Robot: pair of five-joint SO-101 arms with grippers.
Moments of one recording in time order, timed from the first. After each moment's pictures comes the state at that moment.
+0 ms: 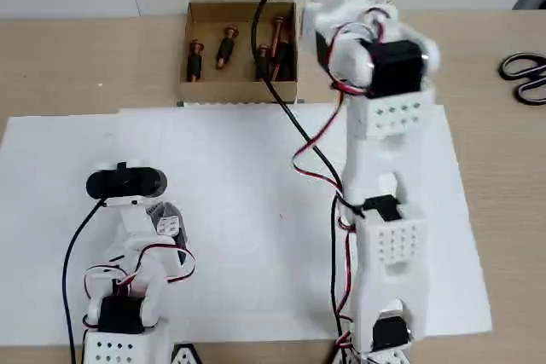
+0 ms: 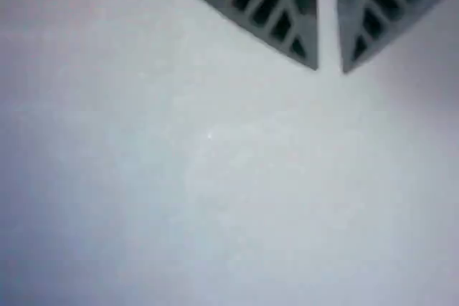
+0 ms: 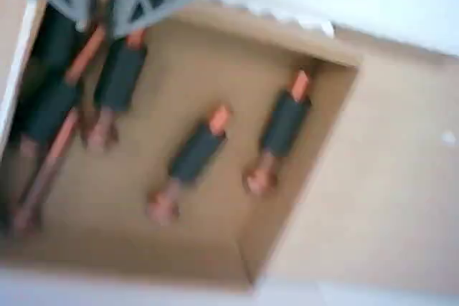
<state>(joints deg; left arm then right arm) -1.0 -95.3 91.8 56.7 14.3 -14.9 34.9 -92.9 97.2 -8.9</state>
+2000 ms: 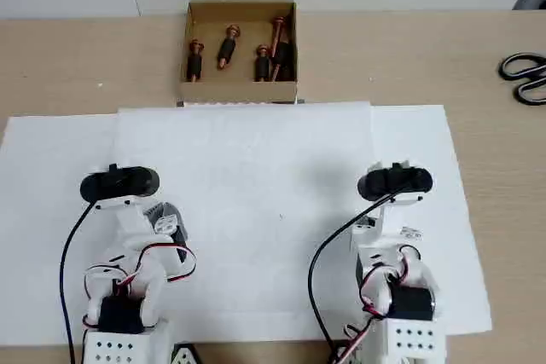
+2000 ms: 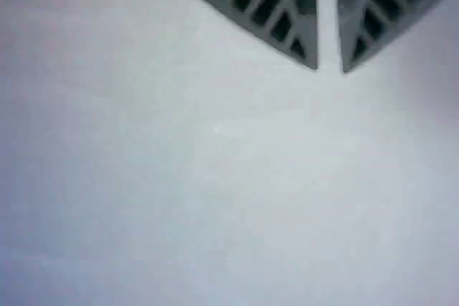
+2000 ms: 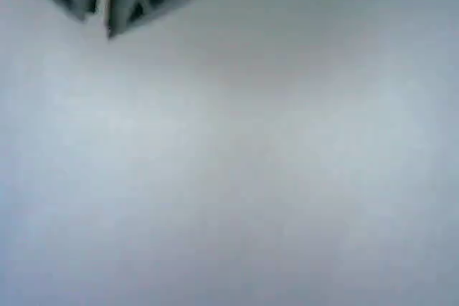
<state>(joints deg) -1.0 -95.3 91.8 56.7 19.5 -0.2 -89.2 91.7 52.5 0.0</state>
